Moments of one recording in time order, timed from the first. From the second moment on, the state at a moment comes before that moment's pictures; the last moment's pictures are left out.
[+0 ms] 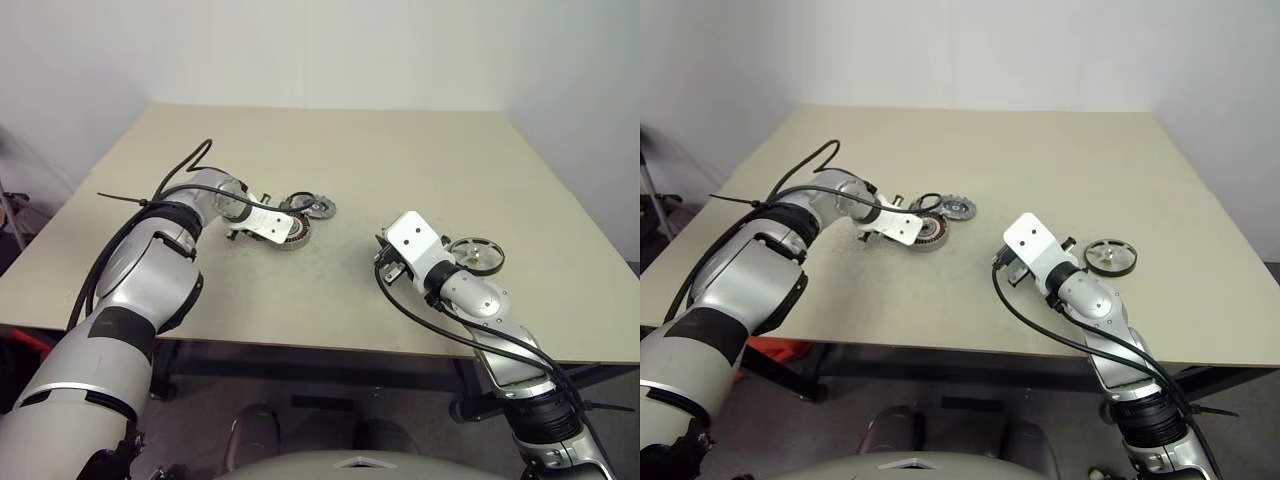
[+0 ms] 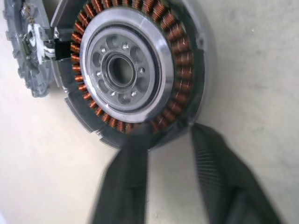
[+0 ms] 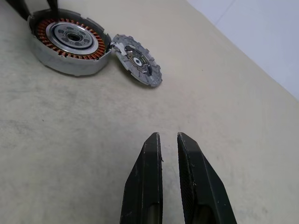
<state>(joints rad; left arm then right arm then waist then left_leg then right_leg) -1.27 0.39 -0.59 1.39 0.71 -0.61 -0.88 -0.16 -0.45 0.17 -0.37 -0.13 0.43 0.43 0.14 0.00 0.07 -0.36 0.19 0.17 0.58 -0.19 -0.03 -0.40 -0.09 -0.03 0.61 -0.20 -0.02</state>
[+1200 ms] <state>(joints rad) -1.33 0.31 -0.51 1.38 0.62 -0.71 -0.98 -0.17 -0.46 0.16 -0.39 -0.14 0.45 0.44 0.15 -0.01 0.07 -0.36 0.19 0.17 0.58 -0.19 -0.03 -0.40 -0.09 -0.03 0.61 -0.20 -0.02</state>
